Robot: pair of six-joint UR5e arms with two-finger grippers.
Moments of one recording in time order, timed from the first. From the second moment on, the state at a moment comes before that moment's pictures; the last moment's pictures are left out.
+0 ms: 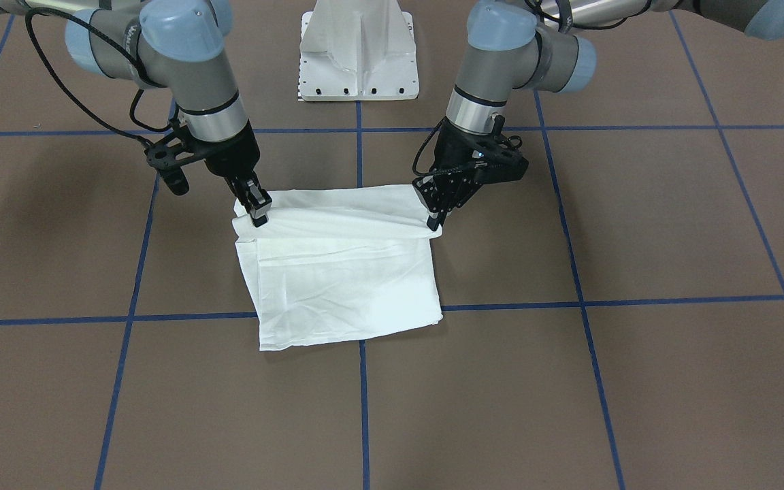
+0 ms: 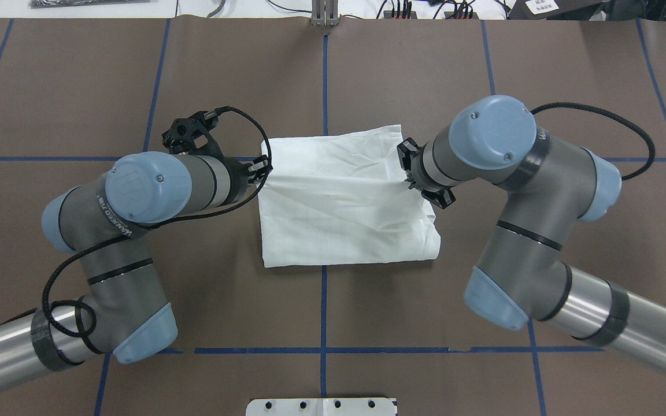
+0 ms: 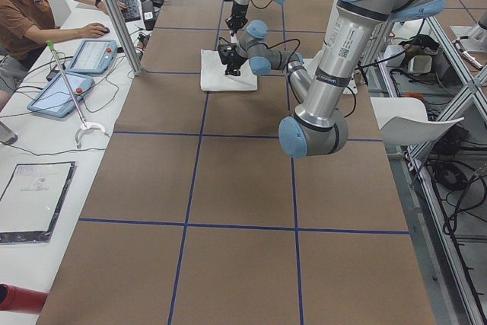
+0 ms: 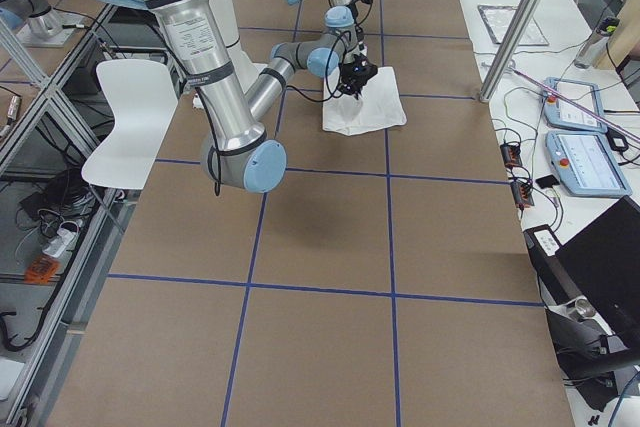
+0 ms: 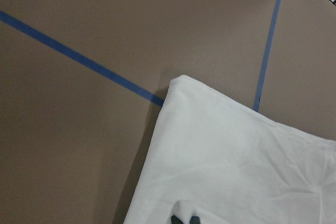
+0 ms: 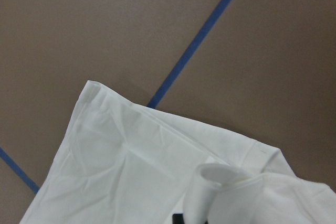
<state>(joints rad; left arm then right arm) -0.54 -2.09 -1.73 -2.00 -1.56 -1.67 0.63 -1.02 1.78 -1.49 1.79 2.08</state>
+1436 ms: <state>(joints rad) -0.71 -2.28 -1.29 -2.29 -1.59 -1.54 0.91 -0.69 1.12 -1.25 2.00 1.66</state>
